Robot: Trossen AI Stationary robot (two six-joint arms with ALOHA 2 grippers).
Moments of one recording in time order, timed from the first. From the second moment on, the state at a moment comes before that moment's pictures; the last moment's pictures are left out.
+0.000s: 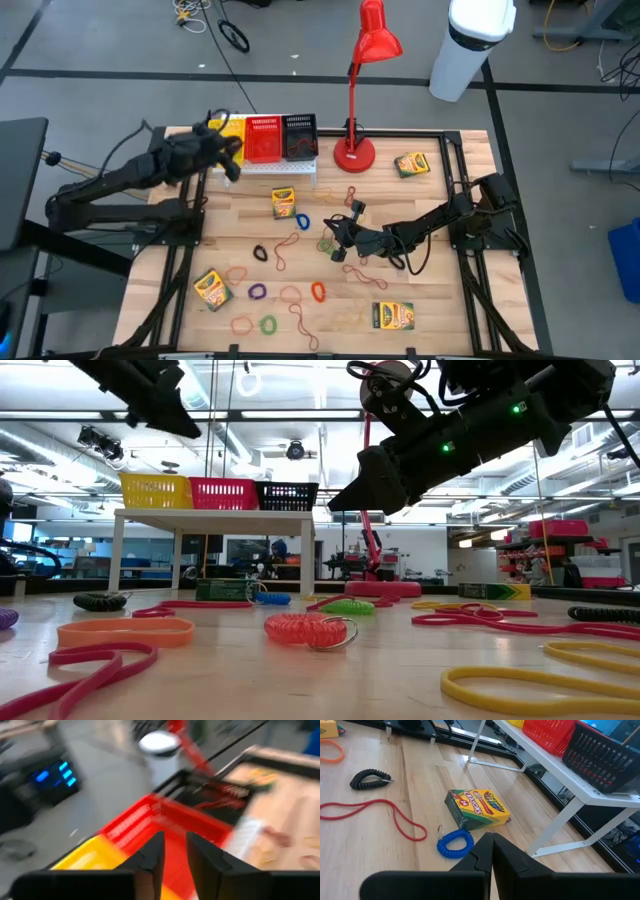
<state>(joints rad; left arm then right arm) 0.33 0.63 0.73 -0.42 -0.47 -0.03 0.29 1.81 0.80 0.58 0.74 -0.08</state>
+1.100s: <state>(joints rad) -0.12 0.95 0.20 0.60 -0.11 0.11 0.24 1.80 0.80 0.54 0.53 0.05</state>
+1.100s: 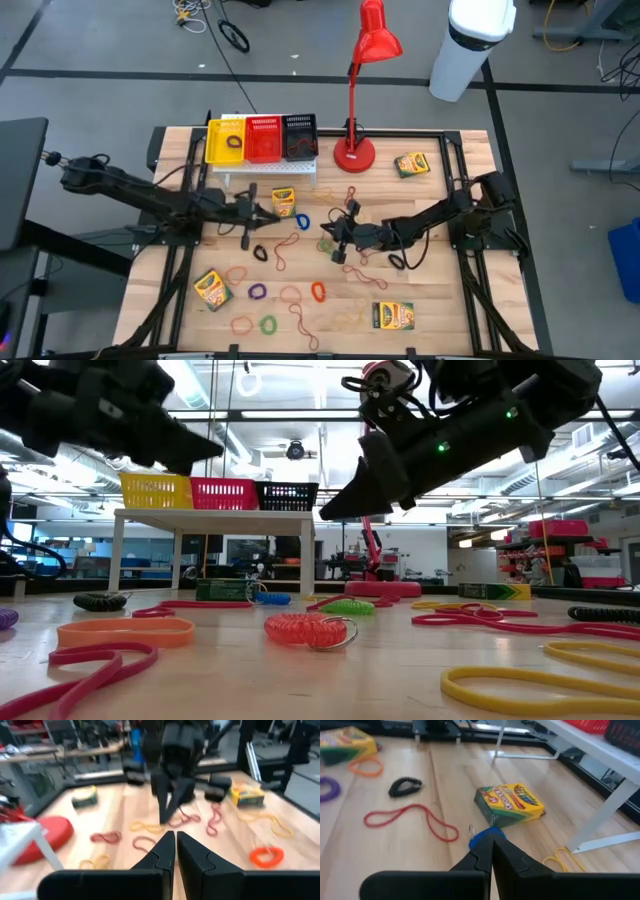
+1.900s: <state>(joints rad) -0.23 1.44 0.33 0.76 -0.26 0.03 0.35 1.68 0.84 -0.21 0.54 0.39</state>
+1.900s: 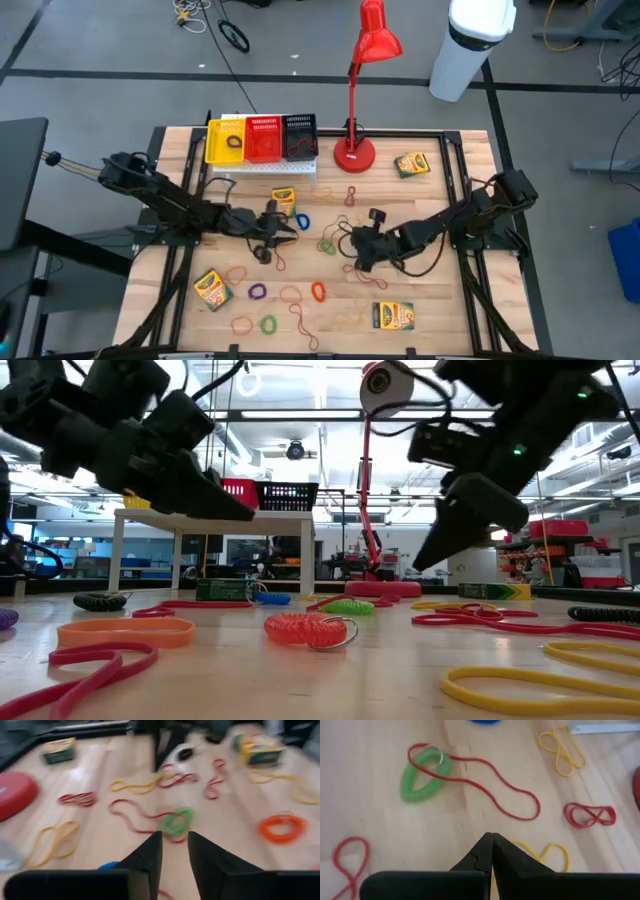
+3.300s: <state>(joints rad) -0.35 1.60 0.66 -0.20 -0.38 -0.57 0.45 1.68 0.58 0.42 0.77 0.31</state>
